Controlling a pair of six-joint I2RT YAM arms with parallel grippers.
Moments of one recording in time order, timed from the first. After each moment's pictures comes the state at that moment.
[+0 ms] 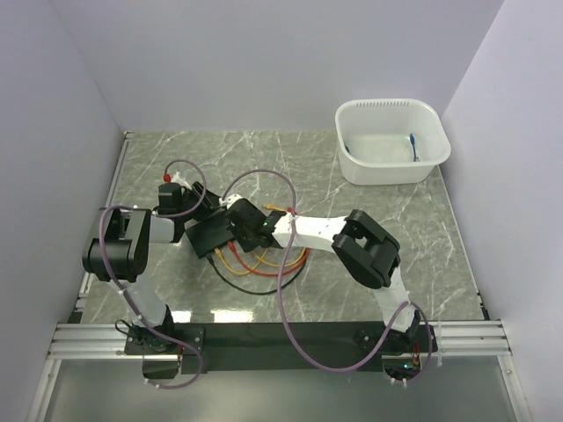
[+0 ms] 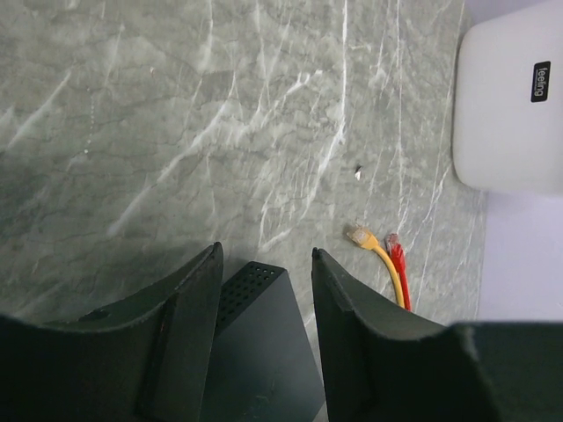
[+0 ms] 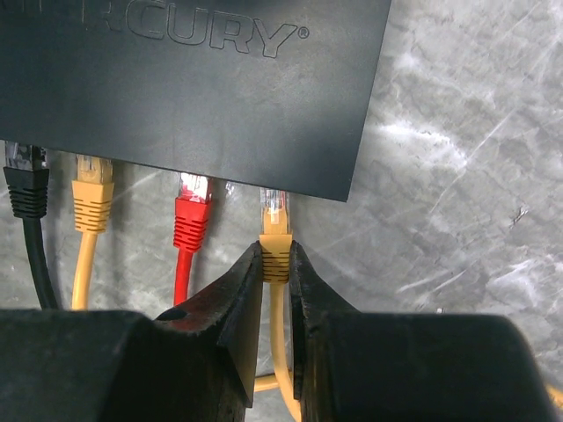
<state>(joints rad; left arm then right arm) -0.04 1.76 0.65 0.63 0.44 -0.80 1.00 2.07 1.44 -0.27 0.14 0.26</state>
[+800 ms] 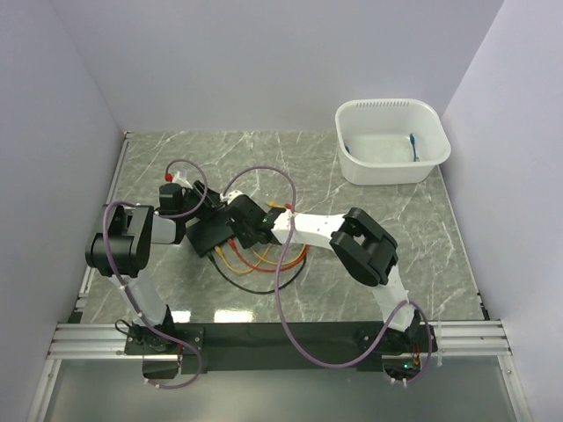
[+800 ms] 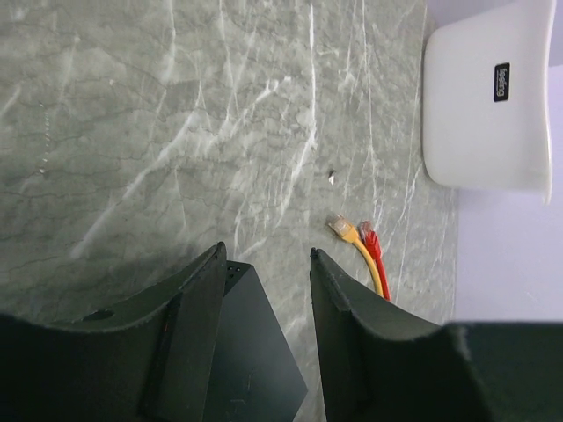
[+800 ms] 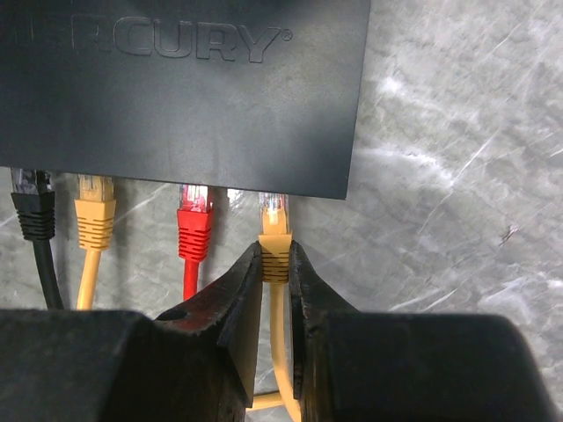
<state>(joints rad) -0.05 1.81 0.64 0.74 0.48 -0.85 0.98 2.10 1.48 -0.28 0.14 0.28</state>
